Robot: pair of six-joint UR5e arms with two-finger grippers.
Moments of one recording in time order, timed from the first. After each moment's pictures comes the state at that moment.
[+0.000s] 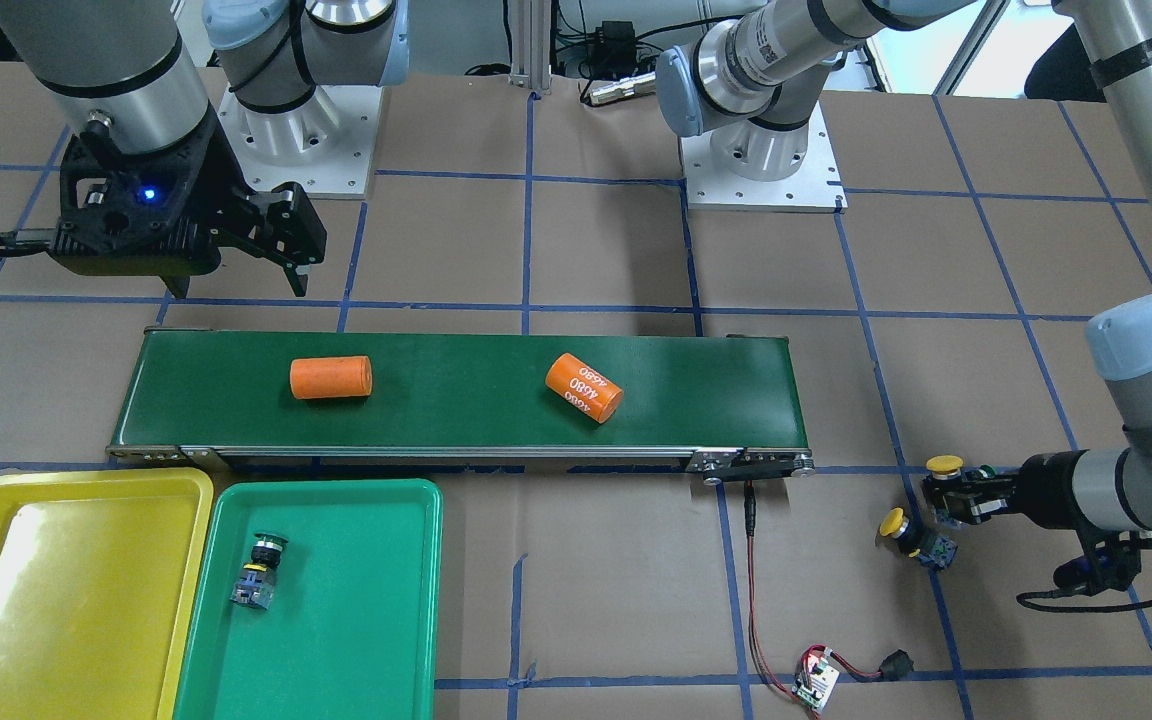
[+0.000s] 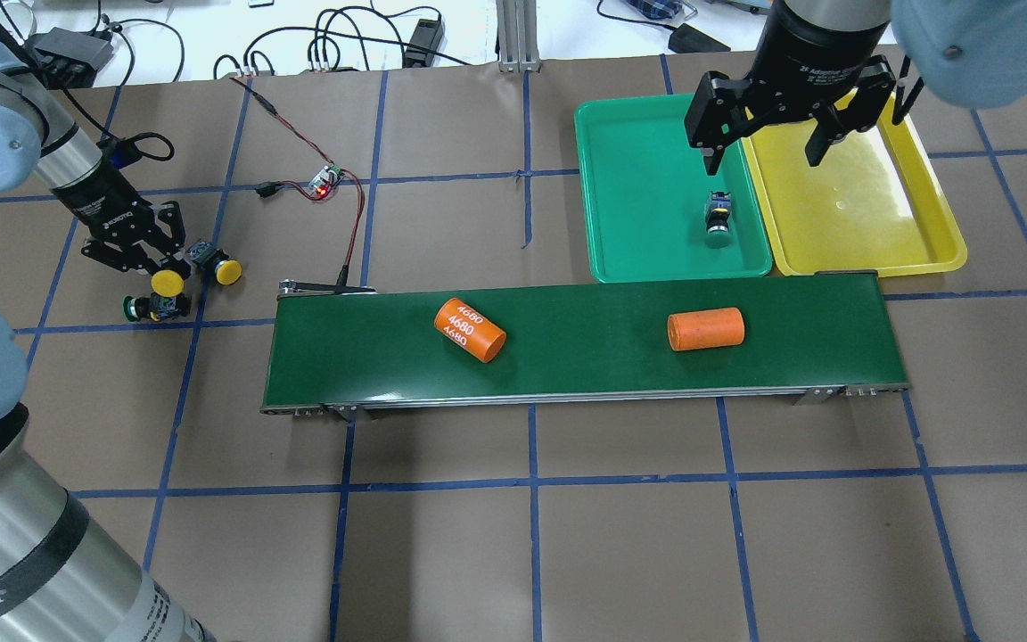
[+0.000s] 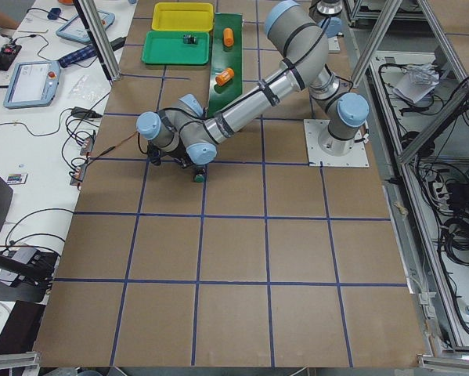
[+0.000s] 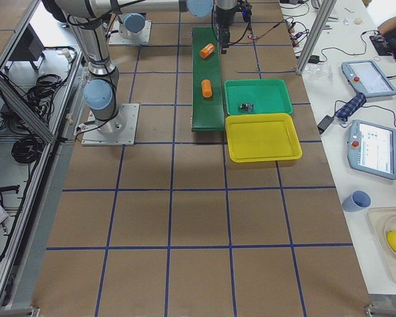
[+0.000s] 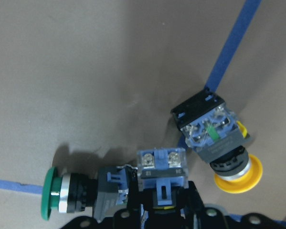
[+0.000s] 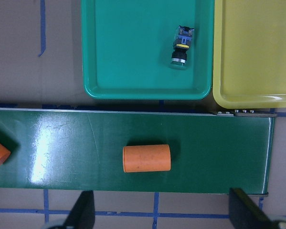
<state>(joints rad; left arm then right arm) -1.13 -2.18 -1.39 -1.52 1.49 0.11 1.61 -1.49 1.46 -1.56 -1.58 -0.01</state>
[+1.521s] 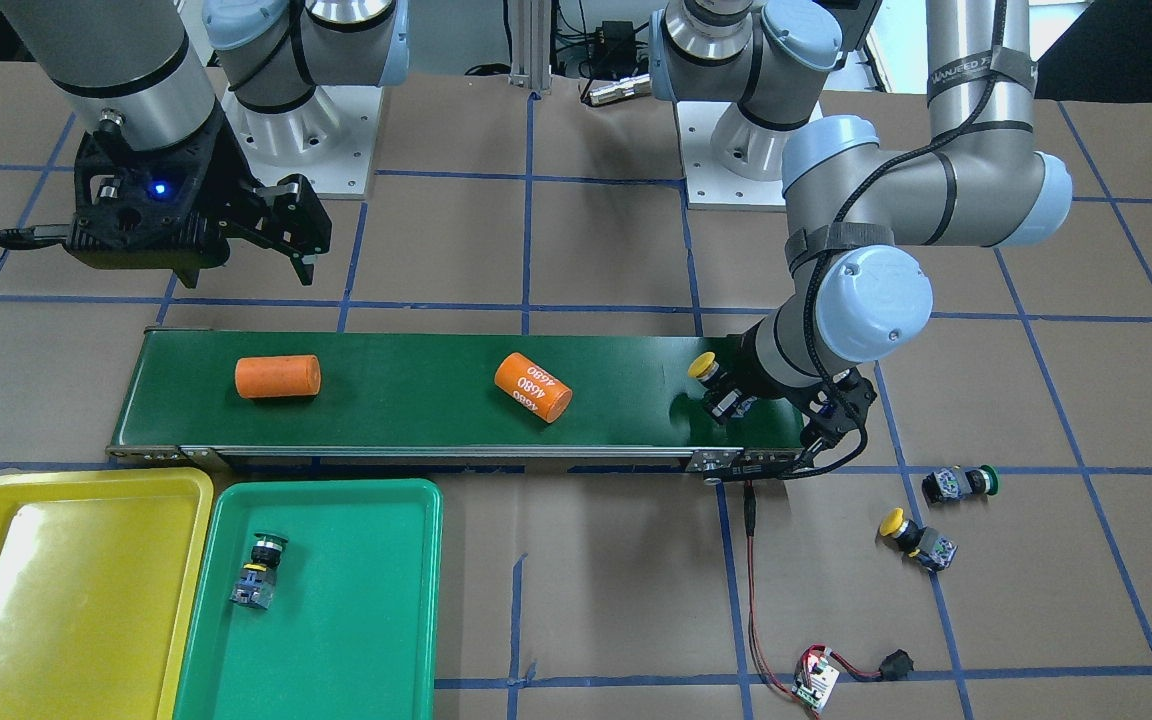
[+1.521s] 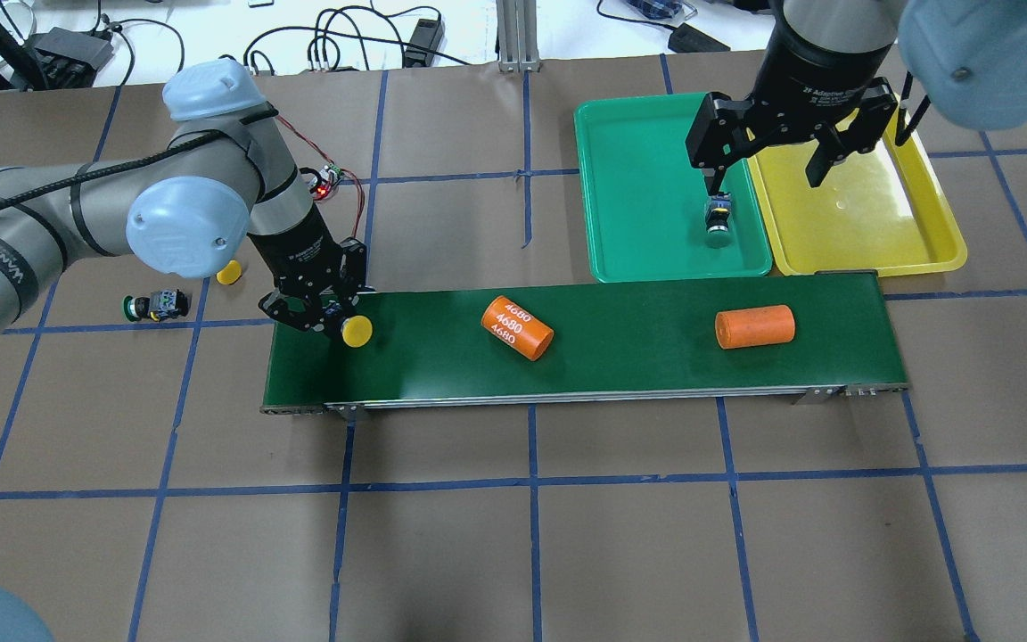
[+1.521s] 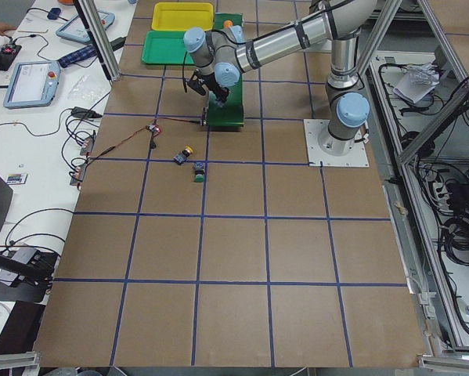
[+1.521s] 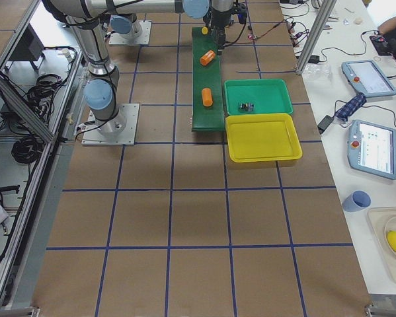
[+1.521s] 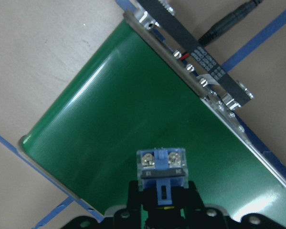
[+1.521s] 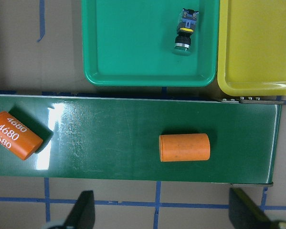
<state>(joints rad) -1.55 -1.86 -1.78 -1.33 1.50 -0.78 1.61 -1.51 1.50 -1.55 -1.57 -0.01</state>
